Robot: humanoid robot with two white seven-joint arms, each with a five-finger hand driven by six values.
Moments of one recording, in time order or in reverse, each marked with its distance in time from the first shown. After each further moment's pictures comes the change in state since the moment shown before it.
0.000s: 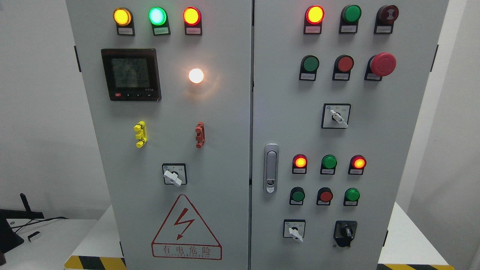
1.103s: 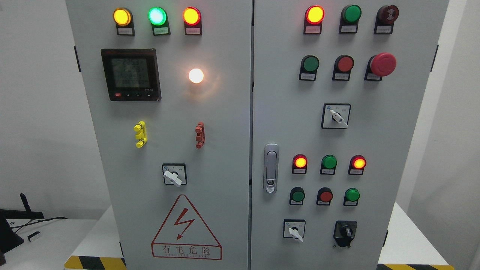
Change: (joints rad) left arm 0.000 0.000 0.000 0.000 0.000 0.000 0.000; right arm 0.207 0.001 0.039 -0.292 0.000 -0.013 -0.010
